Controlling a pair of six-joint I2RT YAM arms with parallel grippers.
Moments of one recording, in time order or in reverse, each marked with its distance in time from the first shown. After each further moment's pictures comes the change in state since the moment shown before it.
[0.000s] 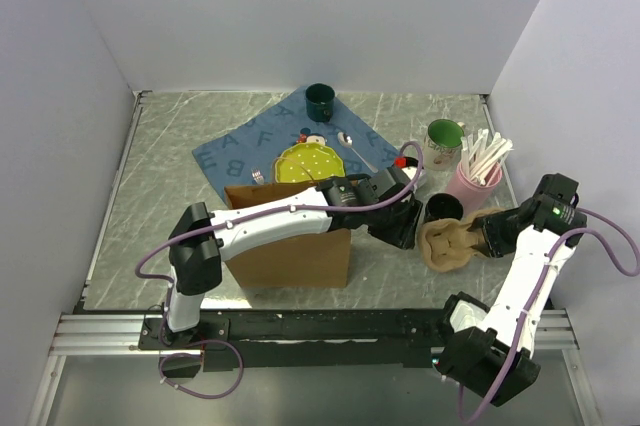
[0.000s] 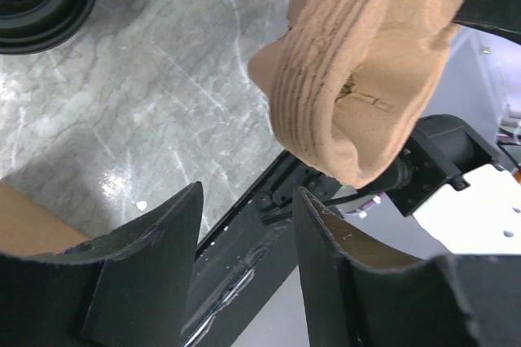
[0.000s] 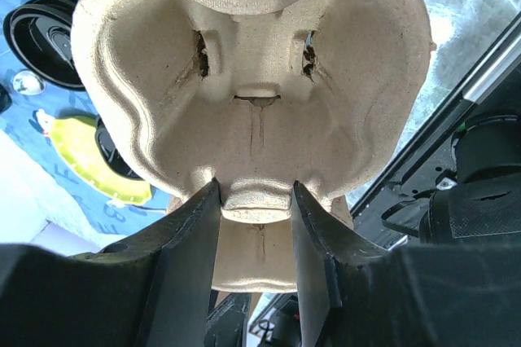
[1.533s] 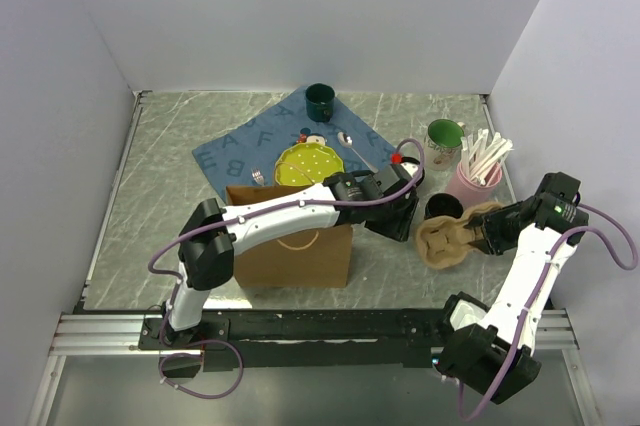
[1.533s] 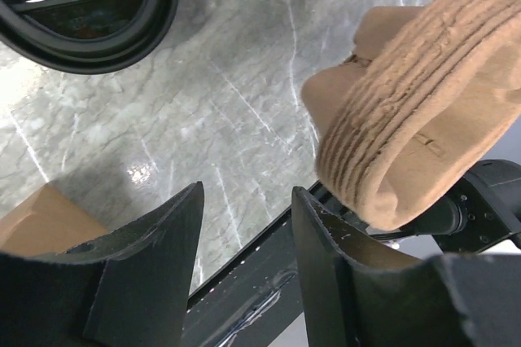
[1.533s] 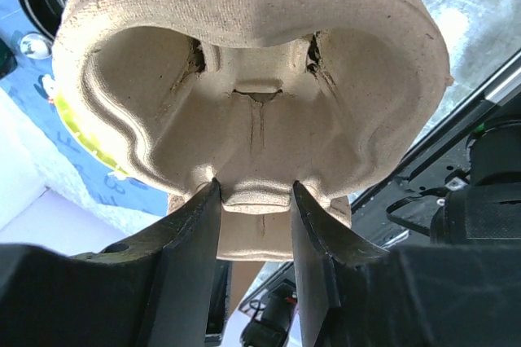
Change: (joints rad) left arm 0.030 0.068 0.046 -0.040 -0.074 0.000; right arm -0.008 0.013 0.013 0.000 -0.082 -0.063
